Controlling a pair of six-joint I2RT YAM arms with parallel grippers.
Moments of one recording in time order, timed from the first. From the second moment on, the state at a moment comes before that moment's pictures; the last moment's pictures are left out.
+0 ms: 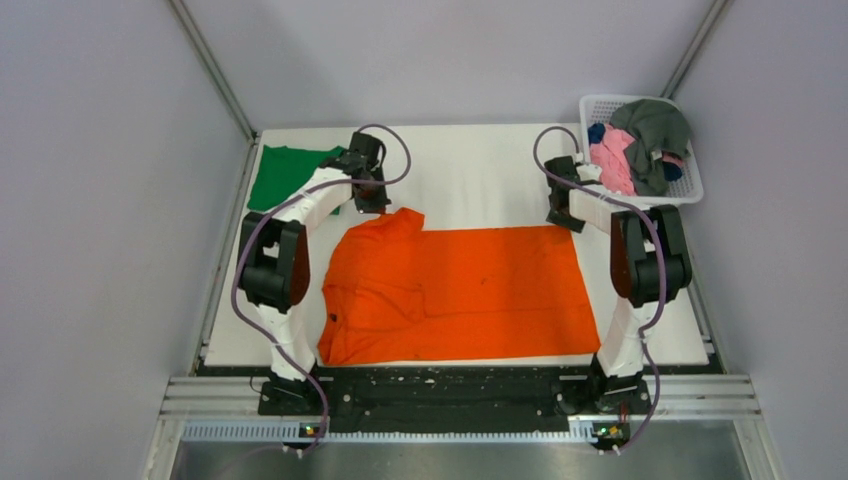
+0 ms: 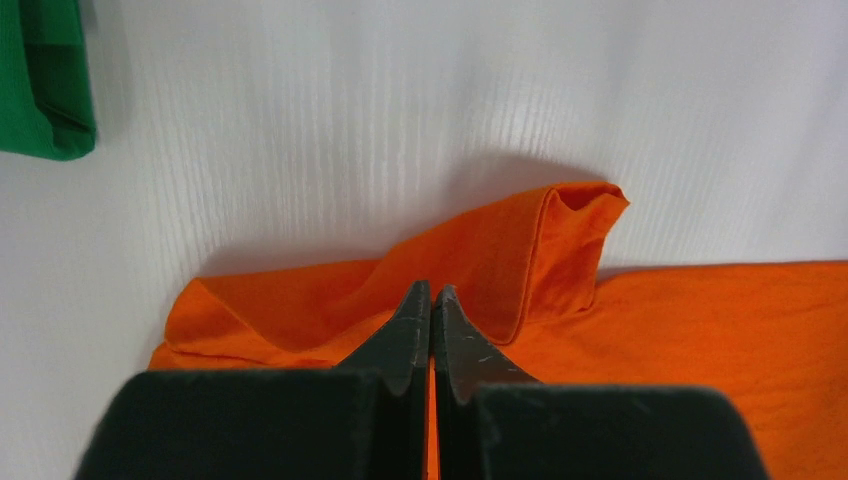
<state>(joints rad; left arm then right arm) -0.30 1.91 1.52 -0.63 -0.02 -0.45 0.18 1.90 1.22 -0.43 0.49 0.56</state>
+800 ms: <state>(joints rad) -0.34 1.70 1.36 -0.59 -0.04 -0.48 0.21 1.78 1.11 -0.45 0.48 0.62</state>
